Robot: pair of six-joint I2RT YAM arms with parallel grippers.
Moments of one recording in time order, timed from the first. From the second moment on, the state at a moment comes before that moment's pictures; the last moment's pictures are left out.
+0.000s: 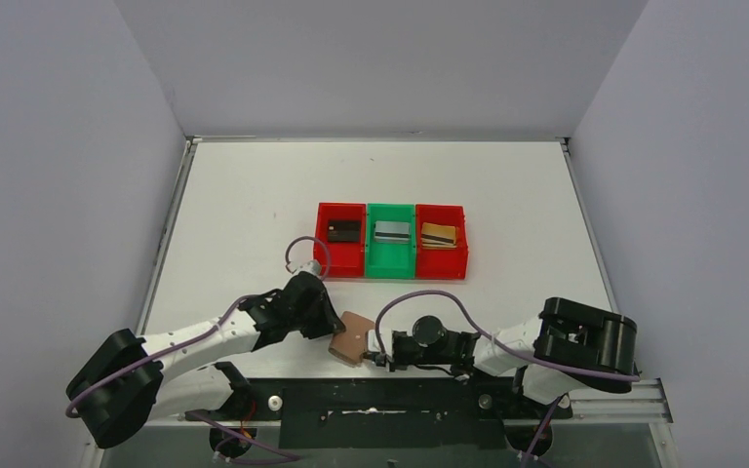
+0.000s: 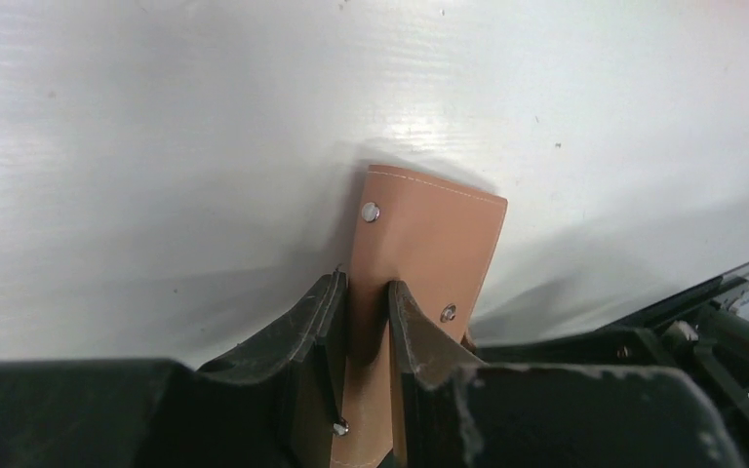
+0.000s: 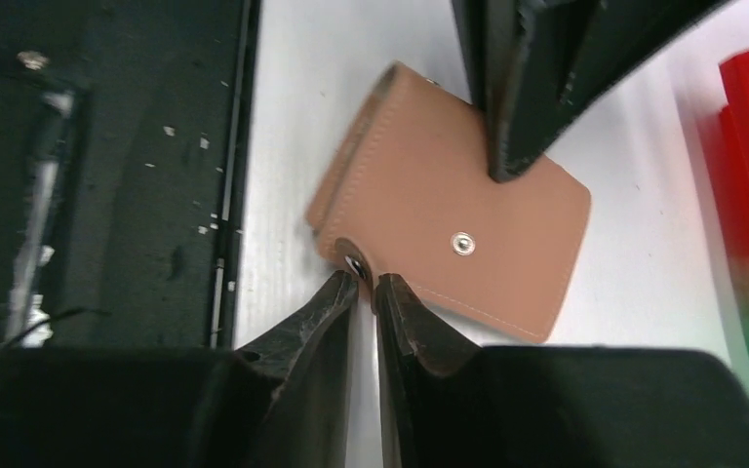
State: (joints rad) left arm -0.81 1.14 0.43 -0.22 0.01 -1.02; right arm 1.19 1.46 0.24 0.80 -0.25 -0.34
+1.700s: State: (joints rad) left arm -0.78 0.83 0.60 -0.54 -0.28 -0.99; right arm 1.18 1.32 0.74 -0.35 0.36 1.52
